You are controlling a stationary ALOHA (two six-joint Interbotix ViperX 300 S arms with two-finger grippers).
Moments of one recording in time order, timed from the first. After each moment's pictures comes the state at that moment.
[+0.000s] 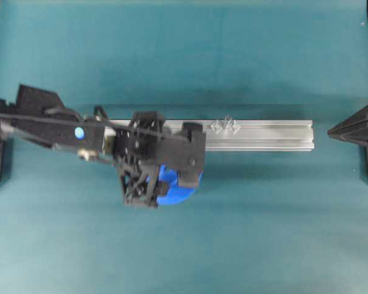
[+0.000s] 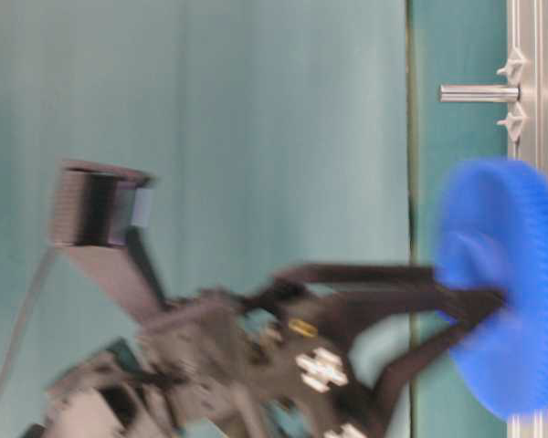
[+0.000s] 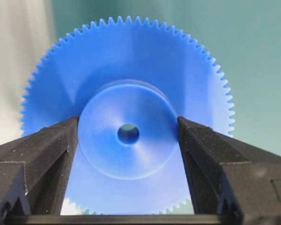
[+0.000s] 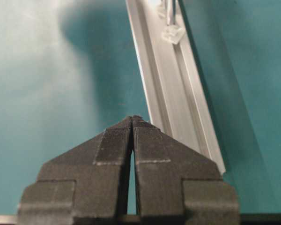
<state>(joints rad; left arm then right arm) -0.07 0.03 0.36 0.02 0.50 0.05 -0.07 -1.15 1.21 0.02 0.56 0.16</state>
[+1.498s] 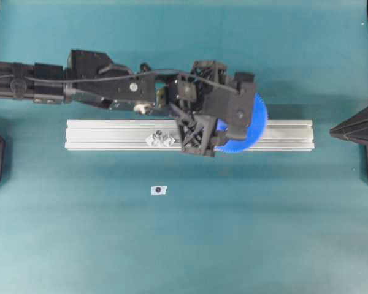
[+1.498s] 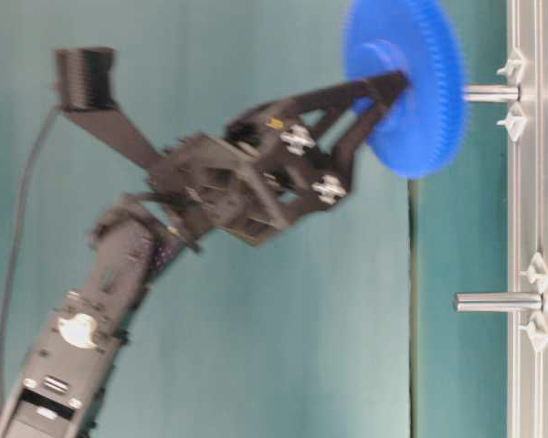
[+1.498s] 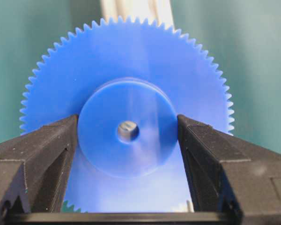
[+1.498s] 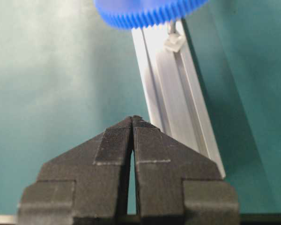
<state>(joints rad) 0.09 0.25 0.09 0.02 0.30 0.34 -0.08 -1.19 1.22 0.02 0.55 0.16</state>
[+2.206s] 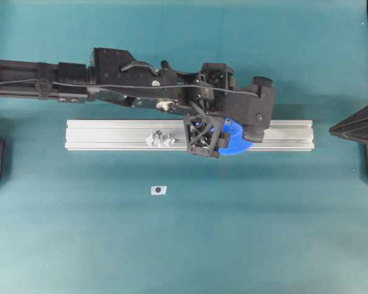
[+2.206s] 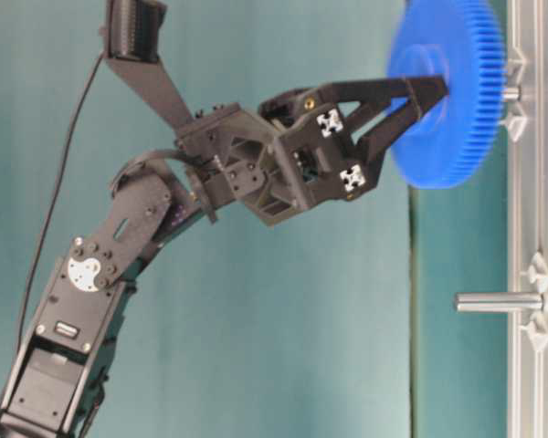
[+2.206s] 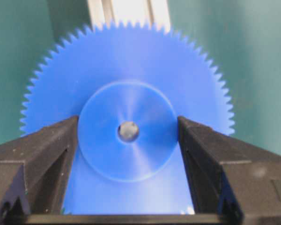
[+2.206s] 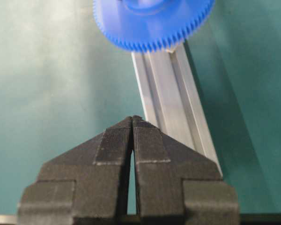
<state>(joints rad) 0.10 0.35 -0.03 0.02 0.50 0.34 -0.09 -1.20 1.23 0.02 0.53 0.16</state>
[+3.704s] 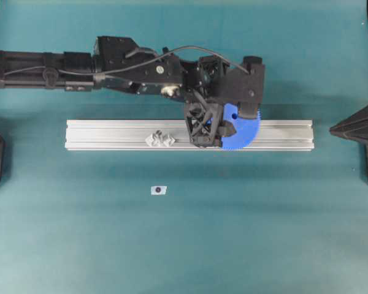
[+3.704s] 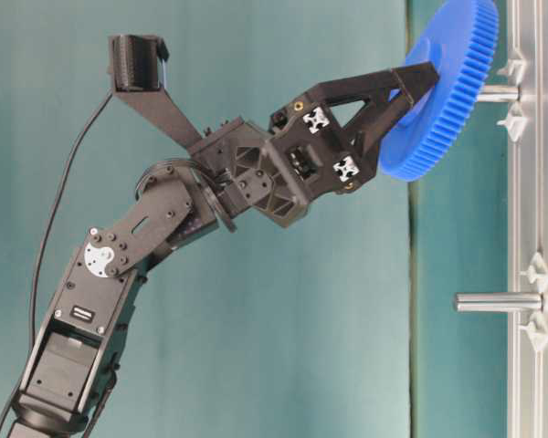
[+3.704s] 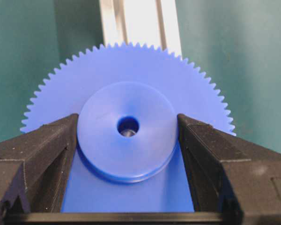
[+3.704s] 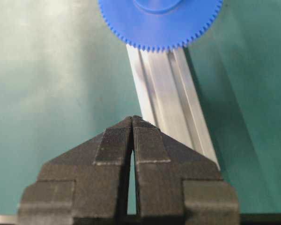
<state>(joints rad) 0.13 0.37 -0.05 0.02 0.71 0.26 -0.10 -1.21 1.25 0.02 0.53 0.16</state>
